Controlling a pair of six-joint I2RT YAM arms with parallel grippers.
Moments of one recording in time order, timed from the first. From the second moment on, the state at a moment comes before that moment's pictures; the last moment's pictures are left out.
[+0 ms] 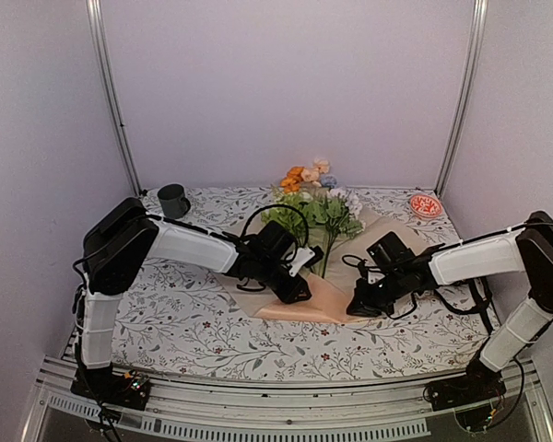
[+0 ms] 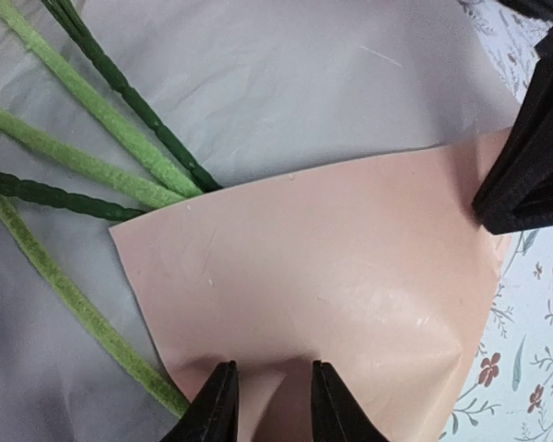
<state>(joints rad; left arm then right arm) -0.91 2.15 1.37 -0.13 0.26 -0.03 0.68 1.60 0.74 -0.22 -0.30 0.78</state>
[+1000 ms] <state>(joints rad) -0.91 2.15 1.37 -0.14 0.25 0.02 0.68 1.36 0.55 -0.26 -0.19 1.63</state>
